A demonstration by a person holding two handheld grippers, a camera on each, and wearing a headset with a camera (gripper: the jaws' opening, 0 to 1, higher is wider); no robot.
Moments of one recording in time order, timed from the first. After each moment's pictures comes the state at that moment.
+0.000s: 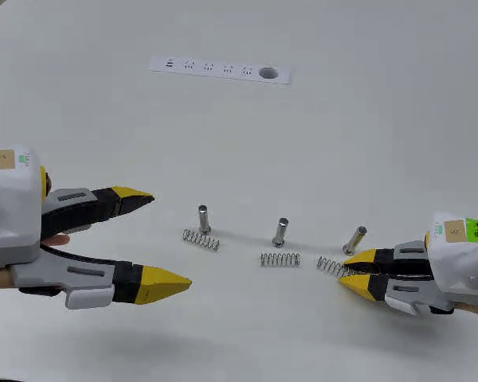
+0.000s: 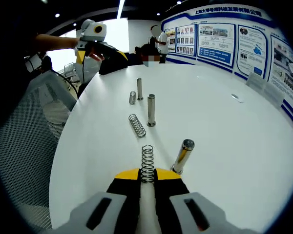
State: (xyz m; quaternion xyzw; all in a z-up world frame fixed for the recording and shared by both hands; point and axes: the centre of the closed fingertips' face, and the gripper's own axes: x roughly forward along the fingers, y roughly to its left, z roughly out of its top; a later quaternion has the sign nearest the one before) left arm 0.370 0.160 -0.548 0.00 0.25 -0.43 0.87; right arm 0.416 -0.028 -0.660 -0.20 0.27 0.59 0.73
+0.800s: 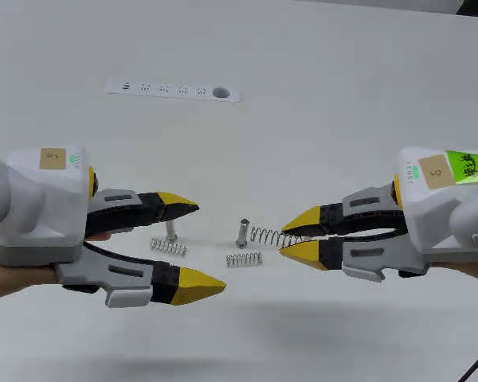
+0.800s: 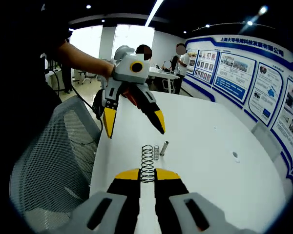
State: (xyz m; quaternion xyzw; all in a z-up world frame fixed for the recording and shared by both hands) left arm 0.345 0.077 -0.515 0.03 0.18 -0.56 0.80; right arm 0.347 0.042 -0.506 -0.27 0.15 0.64 0.70
